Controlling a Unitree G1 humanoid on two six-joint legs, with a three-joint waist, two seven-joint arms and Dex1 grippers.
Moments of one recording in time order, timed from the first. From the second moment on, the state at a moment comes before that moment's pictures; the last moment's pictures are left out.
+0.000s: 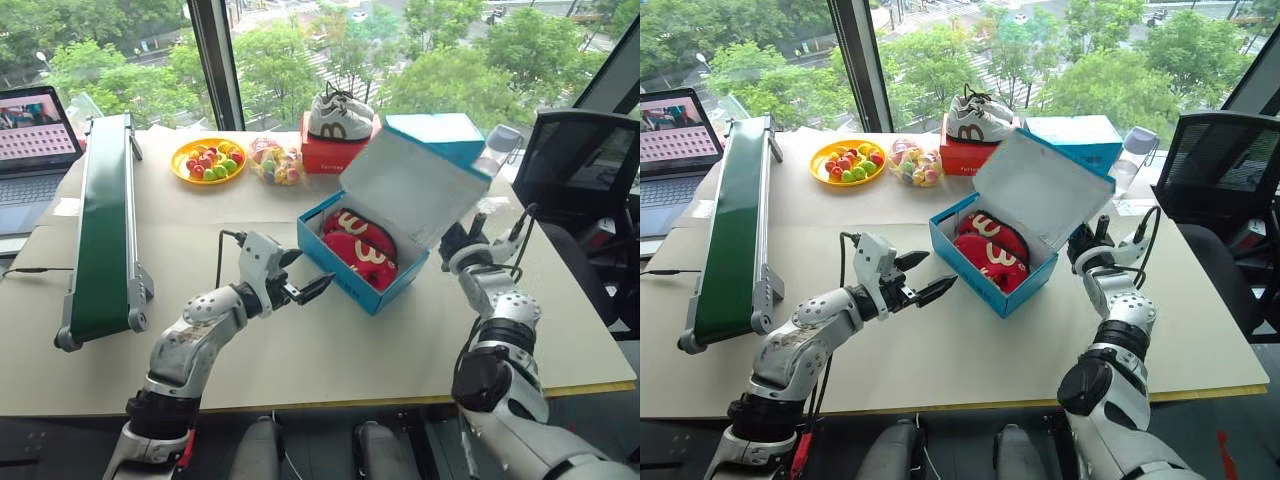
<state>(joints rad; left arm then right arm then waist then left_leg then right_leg) -0.33 0.34 -0.08 -0.27 -0.43 0.59 -0.55 -0.79 -0.14 -0.87 0.52 0.93 0.71 0.30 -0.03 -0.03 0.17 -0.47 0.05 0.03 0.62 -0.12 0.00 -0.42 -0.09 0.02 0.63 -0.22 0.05</state>
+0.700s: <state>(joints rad) -0.34 0.34 -0.08 -0.27 -0.43 0.59 -0.54 -0.84 -0.29 -0.01 0.40 0.45 0.55 0.60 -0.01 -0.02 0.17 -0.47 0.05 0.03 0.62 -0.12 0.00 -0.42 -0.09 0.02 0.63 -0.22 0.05</state>
